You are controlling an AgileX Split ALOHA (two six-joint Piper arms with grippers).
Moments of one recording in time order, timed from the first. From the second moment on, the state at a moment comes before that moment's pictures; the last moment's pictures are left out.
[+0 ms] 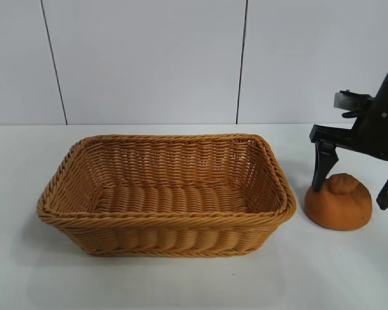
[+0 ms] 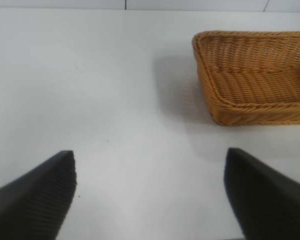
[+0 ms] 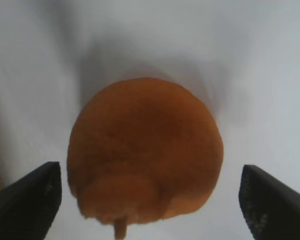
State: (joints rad) left arm -0.02 0.00 -0.50 -0.10 1.07 0.02; right arm 0.06 2.05 -1.26 0.21 0.82 0.01
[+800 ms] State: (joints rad) left arm -0.02 0.00 -0.50 -0.10 1.07 0.02; right arm 0.06 1.88 -1.26 0.21 0.84 0.01
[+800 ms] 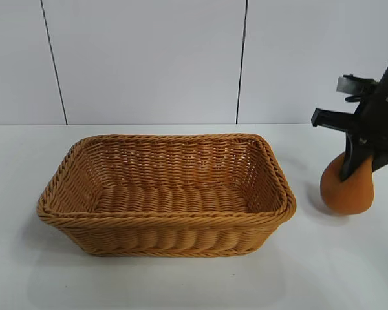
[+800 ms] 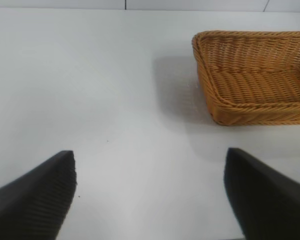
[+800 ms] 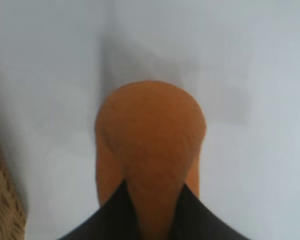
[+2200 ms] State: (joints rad) left arm -0.02 0.00 -0.50 -0.09 1.07 0.02; right arm 0.56 1.81 -1.28 0.37 0.60 0.04
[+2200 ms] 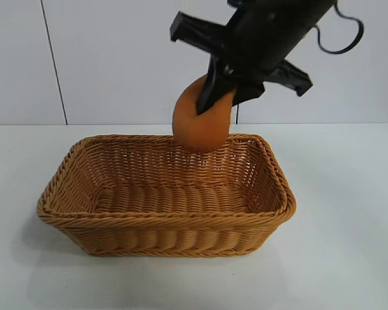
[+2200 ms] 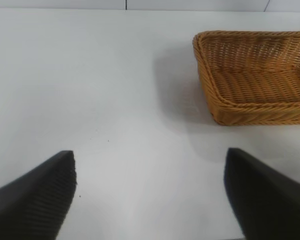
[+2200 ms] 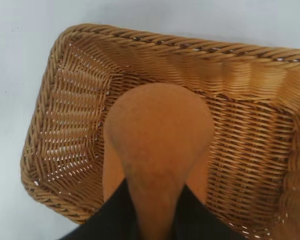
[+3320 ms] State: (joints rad) left arm -0.02 0.00 -0.50 -0.09 1.07 0.02; right arm 0.59 2.02 -1.43 0.34 0.77 0.04
